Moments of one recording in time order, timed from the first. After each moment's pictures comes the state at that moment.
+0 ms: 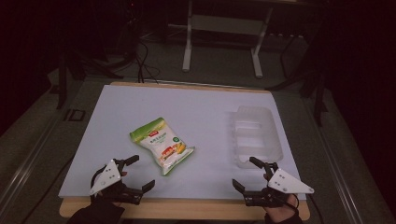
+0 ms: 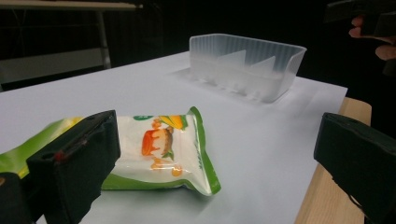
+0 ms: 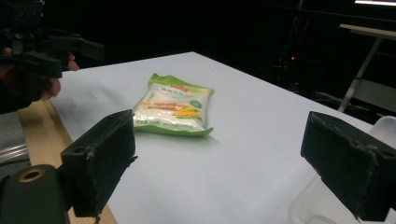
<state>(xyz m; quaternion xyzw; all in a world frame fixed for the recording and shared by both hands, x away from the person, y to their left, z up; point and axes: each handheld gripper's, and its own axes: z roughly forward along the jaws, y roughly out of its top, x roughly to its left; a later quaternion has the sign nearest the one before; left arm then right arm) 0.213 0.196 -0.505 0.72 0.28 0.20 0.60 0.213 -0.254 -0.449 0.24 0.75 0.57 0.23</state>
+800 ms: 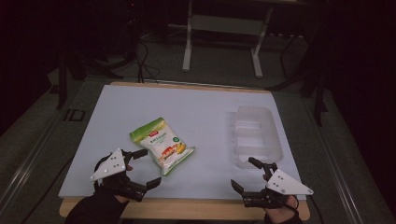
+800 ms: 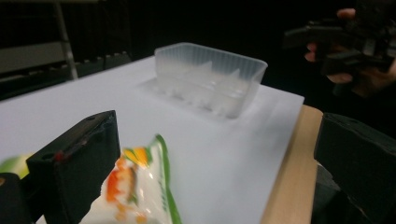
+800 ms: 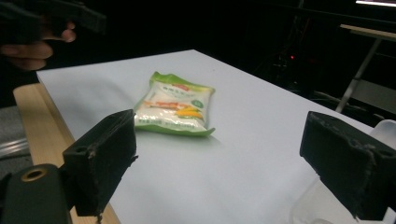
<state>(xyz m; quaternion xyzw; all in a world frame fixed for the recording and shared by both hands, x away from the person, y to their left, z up) 0.224 0.182 -0.443 0.74 0.25 0.15 0.60 0.208 -0.249 -0.443 0.24 0.75 0.56 0.24</state>
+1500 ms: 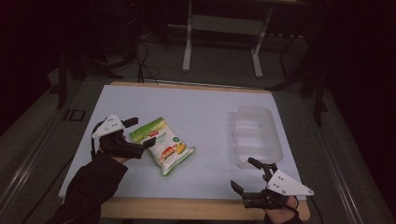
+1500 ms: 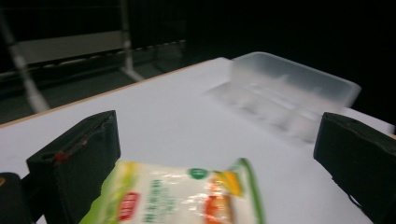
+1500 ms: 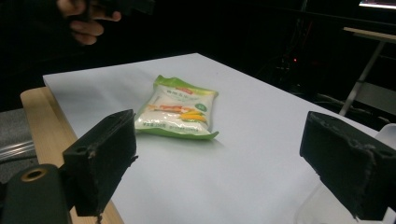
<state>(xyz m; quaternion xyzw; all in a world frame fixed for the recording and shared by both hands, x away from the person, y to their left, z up) 0.304 0.206 -0.420 0.73 0.34 0.20 0.56 0.206 -0.248 -0.442 0.23 0.75 0.57 0.24</state>
